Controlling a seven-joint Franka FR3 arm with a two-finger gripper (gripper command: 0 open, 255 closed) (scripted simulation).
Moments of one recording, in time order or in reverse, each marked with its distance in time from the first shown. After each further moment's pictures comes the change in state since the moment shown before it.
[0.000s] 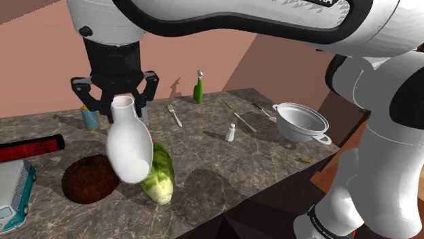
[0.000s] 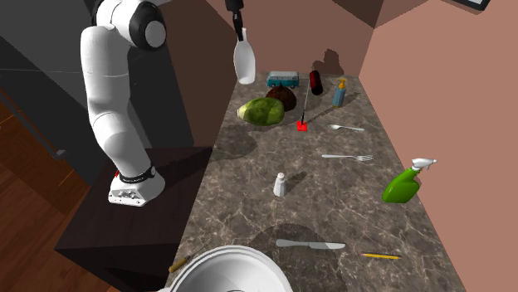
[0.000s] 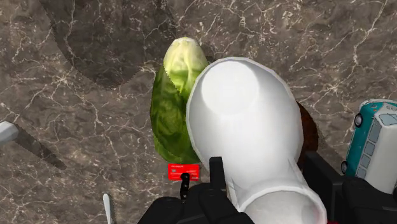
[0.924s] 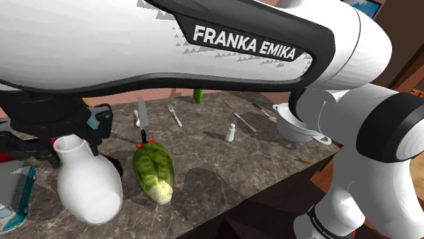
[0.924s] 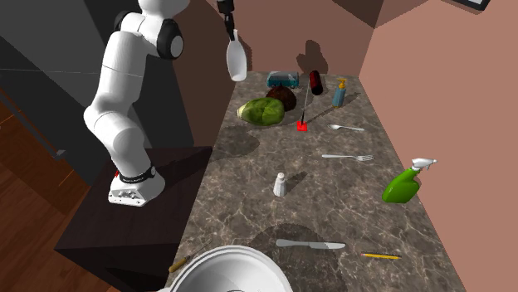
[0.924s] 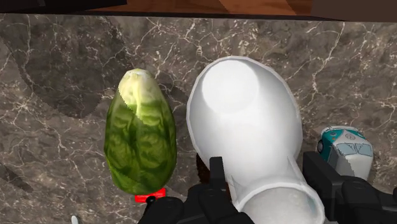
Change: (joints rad) arm 0.211 0.265 0.014 0.324 -0.112 -0.095 0.150
